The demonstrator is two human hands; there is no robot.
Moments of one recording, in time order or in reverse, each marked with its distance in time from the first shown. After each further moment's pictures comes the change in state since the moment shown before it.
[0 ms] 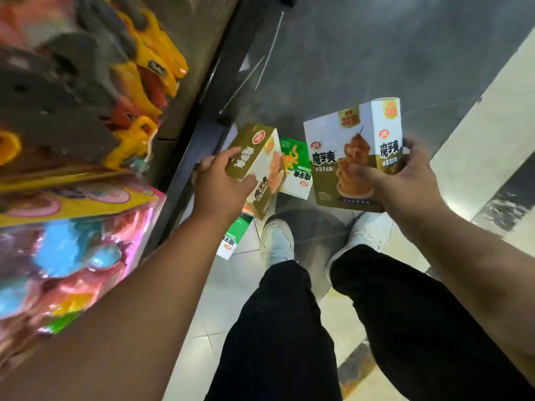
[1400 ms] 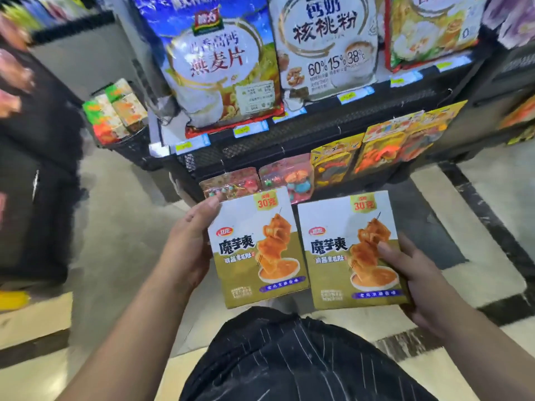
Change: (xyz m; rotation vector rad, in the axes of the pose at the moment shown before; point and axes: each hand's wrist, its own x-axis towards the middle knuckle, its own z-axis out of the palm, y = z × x) left_hand -0.655 0.026 -0.317 -1.495 0.373 -0.031; right_hand -0.590 -0.188 -0.160 -0.131 -0.840 -0.196
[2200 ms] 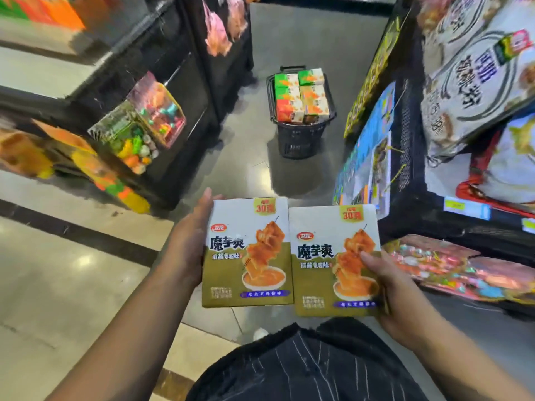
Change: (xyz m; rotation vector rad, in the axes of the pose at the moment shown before) left_hand -0.076 0.117 -0.462 -0.347 0.612 0.013; right_hand 0.097 0.115 0.503 -0.275 -0.484 0.179
